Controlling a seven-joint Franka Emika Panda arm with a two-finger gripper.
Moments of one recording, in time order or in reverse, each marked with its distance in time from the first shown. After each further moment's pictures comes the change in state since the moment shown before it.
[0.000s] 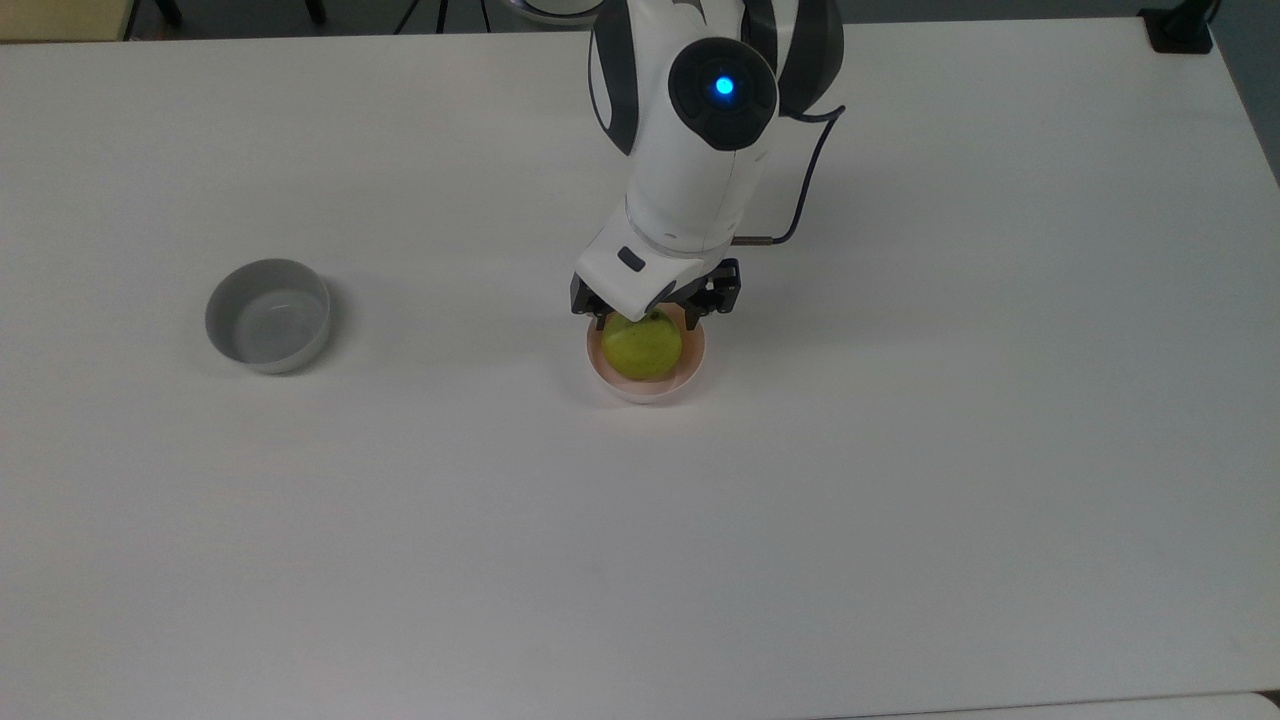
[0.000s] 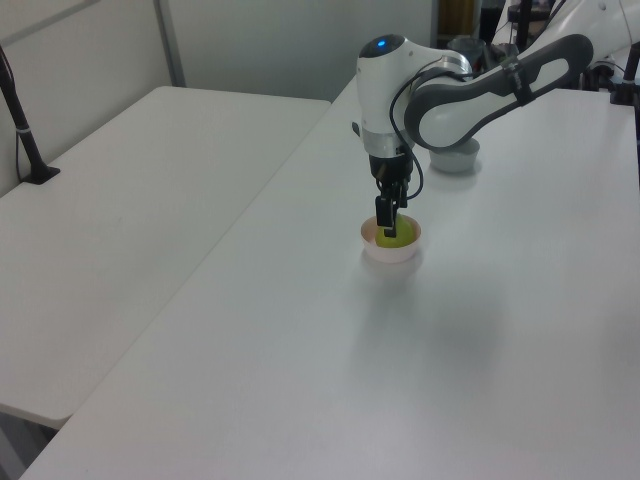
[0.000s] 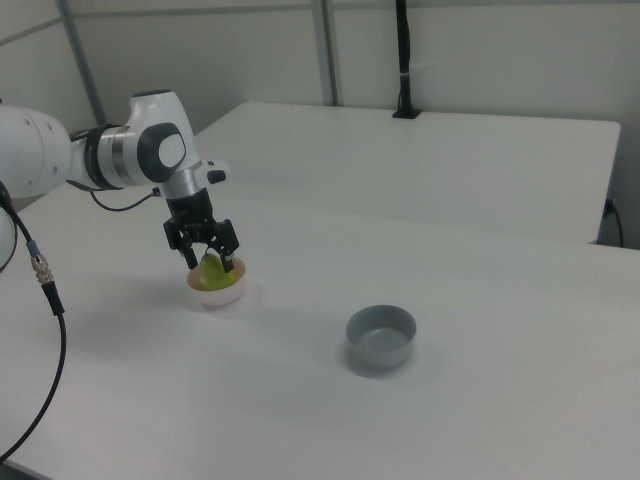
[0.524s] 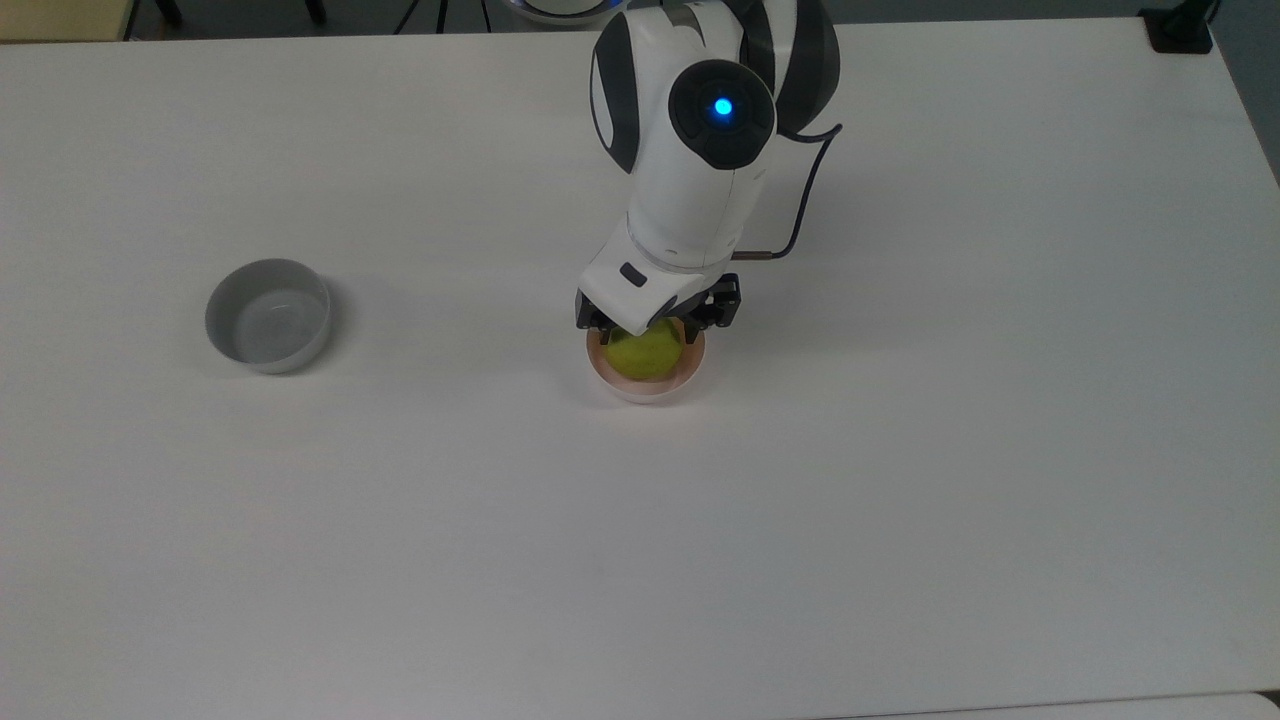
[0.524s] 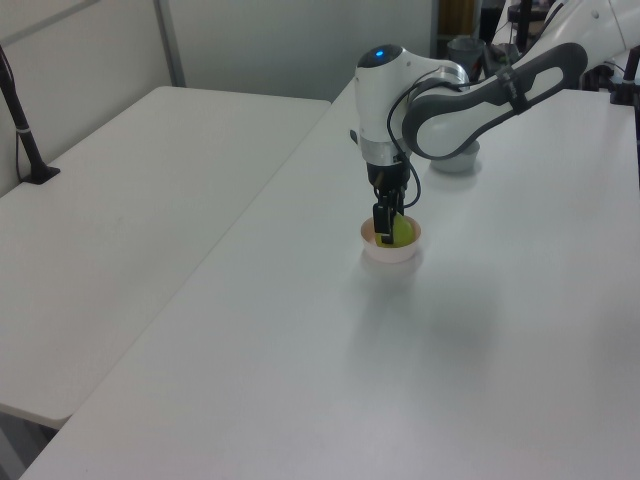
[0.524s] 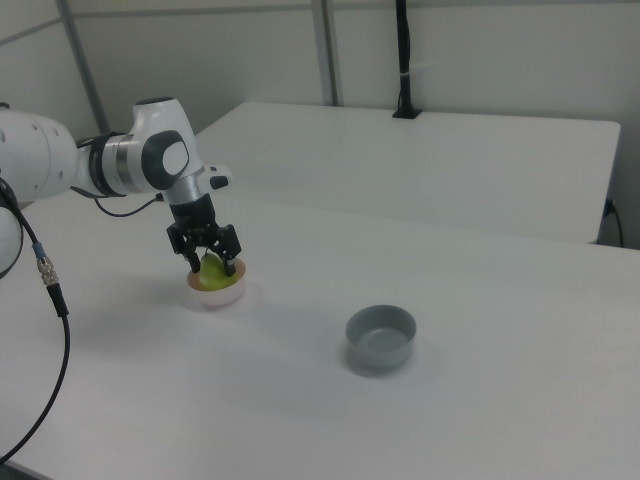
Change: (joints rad) arm 0.000 0.026 0.000 0.000 0.000 0.044 0.000
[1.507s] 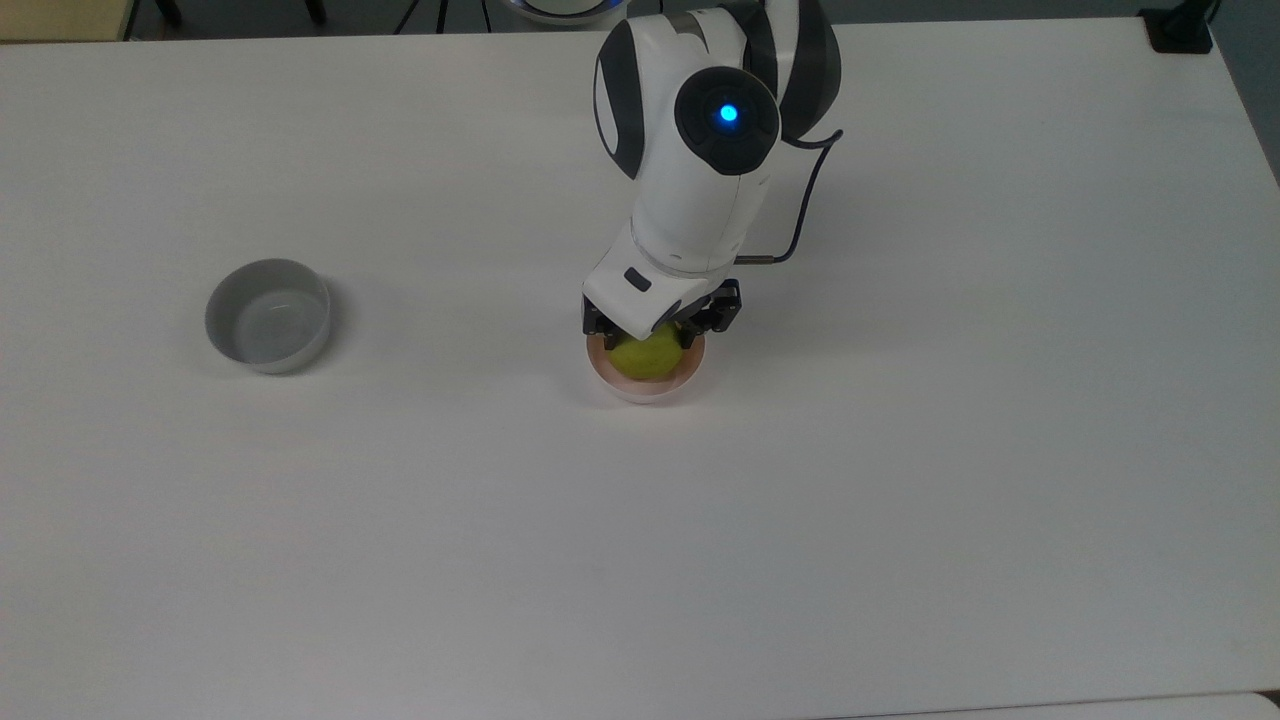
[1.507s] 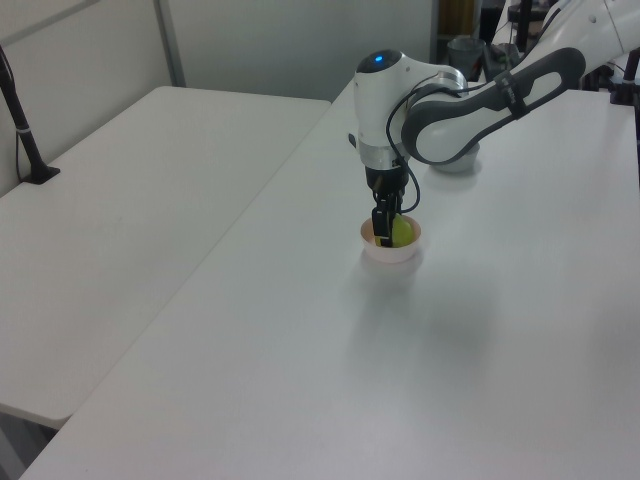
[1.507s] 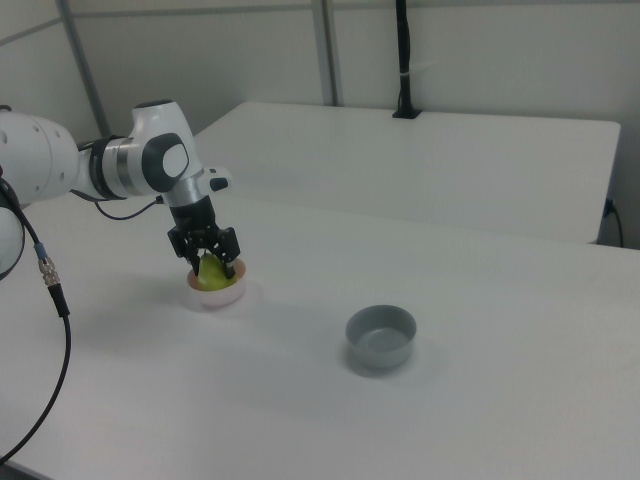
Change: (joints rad) arm 0.004 0.009 0.000 0.000 -0.011 0.008 0.000
